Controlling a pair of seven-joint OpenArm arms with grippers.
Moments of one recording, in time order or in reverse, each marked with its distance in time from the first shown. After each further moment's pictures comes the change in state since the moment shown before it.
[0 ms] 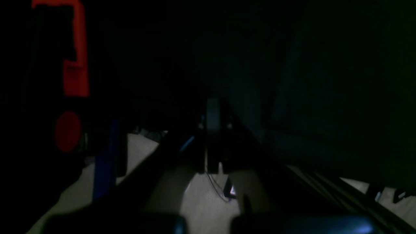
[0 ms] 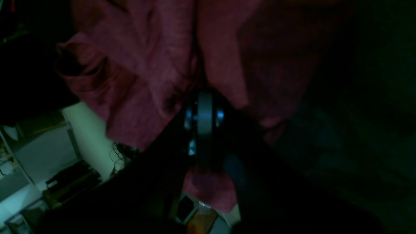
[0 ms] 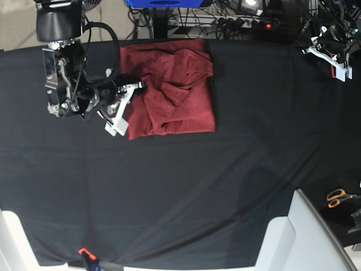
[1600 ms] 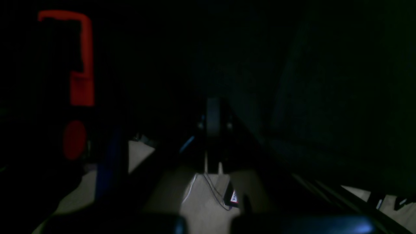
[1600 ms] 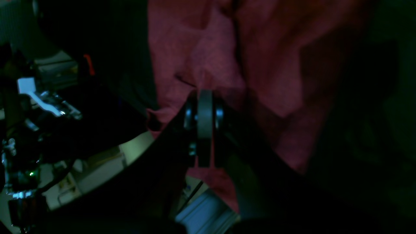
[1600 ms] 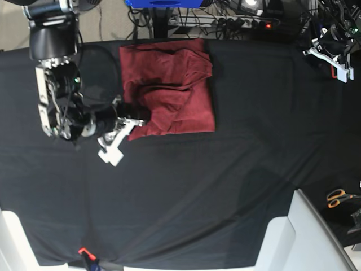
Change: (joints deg) left arm -0.1 -0.1 0.0 0.0 0.0 0.0 -1.6; right arm 5.0 2.5 -2.6 2.2 14.3 -14.6 0.4
